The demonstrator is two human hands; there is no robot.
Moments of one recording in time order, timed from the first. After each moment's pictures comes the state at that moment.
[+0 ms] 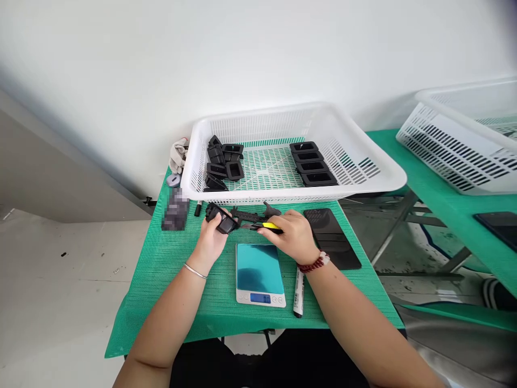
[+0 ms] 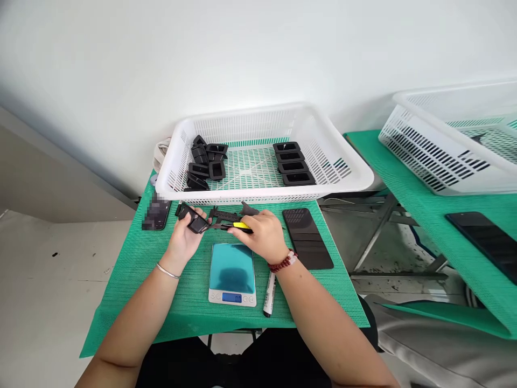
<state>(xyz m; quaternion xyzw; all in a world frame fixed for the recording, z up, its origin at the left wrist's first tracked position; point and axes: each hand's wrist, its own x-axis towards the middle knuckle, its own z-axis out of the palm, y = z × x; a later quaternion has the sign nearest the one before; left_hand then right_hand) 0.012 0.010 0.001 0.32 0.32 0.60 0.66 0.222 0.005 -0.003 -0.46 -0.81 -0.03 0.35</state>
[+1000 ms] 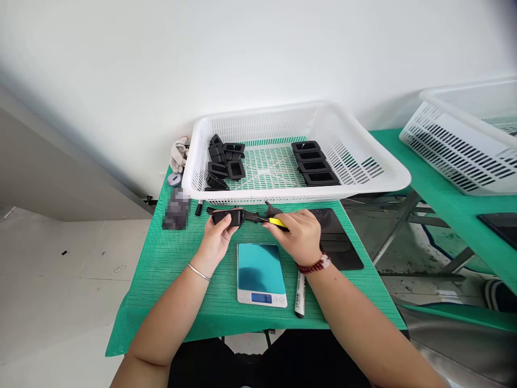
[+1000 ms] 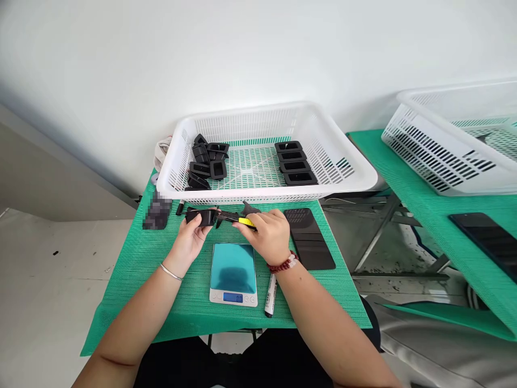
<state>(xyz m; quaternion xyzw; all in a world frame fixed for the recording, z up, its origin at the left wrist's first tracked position) 0.020 0.006 0.000 0.26 0.35 0.59 0.68 0.220 0.003 -0.003 -0.47 -0.77 -0.16 0.41</state>
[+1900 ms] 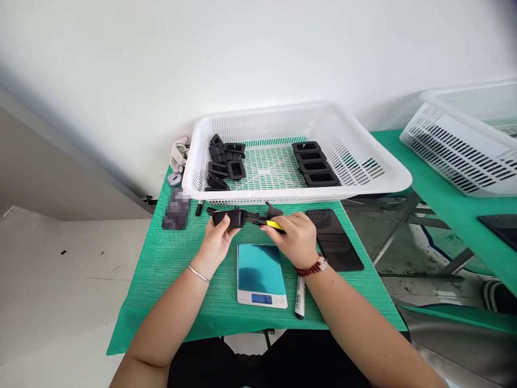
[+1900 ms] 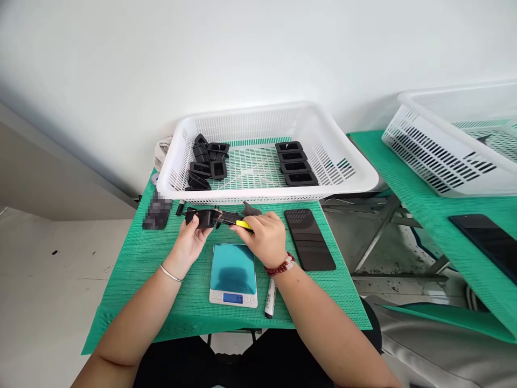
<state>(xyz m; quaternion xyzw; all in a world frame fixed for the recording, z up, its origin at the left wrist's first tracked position) 0.021 0.003 0.001 0.24 0.36 0.59 0.68 0.216 0.001 -0.006 -0.48 -0.77 -0.12 0.40</state>
